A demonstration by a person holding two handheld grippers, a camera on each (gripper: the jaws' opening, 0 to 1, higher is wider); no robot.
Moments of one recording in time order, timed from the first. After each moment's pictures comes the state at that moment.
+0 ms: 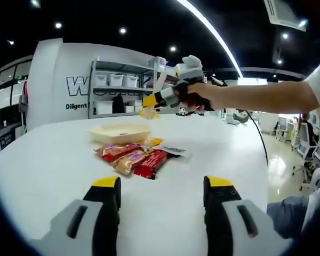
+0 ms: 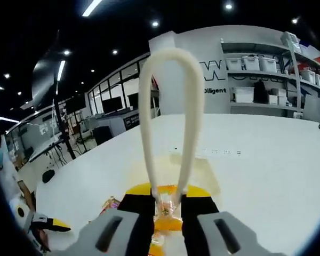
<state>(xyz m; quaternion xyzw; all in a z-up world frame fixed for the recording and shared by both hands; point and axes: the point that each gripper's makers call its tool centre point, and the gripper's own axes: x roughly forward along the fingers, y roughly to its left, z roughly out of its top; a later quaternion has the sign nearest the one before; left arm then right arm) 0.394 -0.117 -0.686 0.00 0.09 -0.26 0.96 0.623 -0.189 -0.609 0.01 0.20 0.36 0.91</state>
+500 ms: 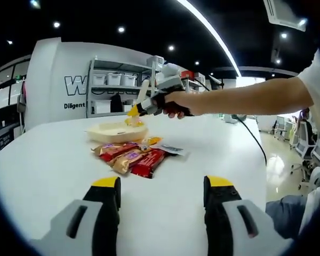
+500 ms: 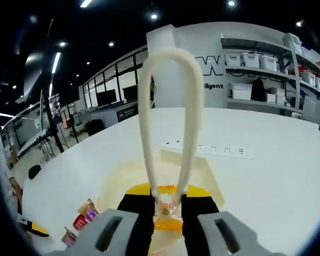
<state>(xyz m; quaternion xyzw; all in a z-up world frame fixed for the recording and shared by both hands) 0.394 -0.120 -0.687 0.01 0.09 -0.27 0.96 0.665 -0.169 -0.649 -0.02 0.21 0.34 0.92</state>
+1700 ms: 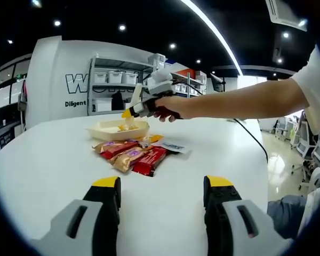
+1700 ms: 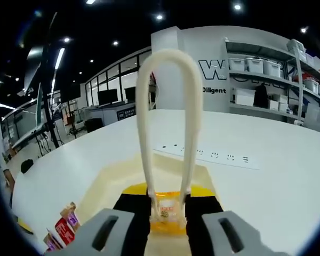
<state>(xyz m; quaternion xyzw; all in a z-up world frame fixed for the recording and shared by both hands) 0.396 -0.118 -0.690 0.01 0.10 -0.27 0.96 0.705 -0.160 -0.653 -0.03 0.19 0.35 0.92</state>
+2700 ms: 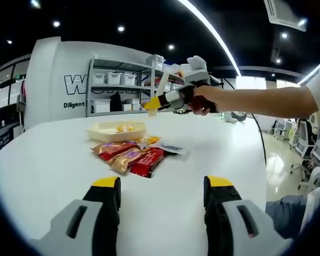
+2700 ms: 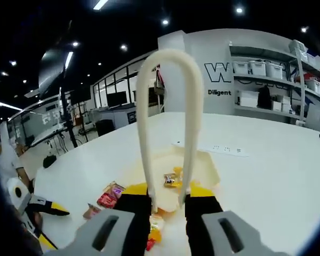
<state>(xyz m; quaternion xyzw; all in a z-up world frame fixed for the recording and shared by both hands) 0.393 -0.123 -0.688 0.01 0.10 -0.27 0.96 0.581 -0.206 -0.620 -0.03 0.19 0.38 0.91</state>
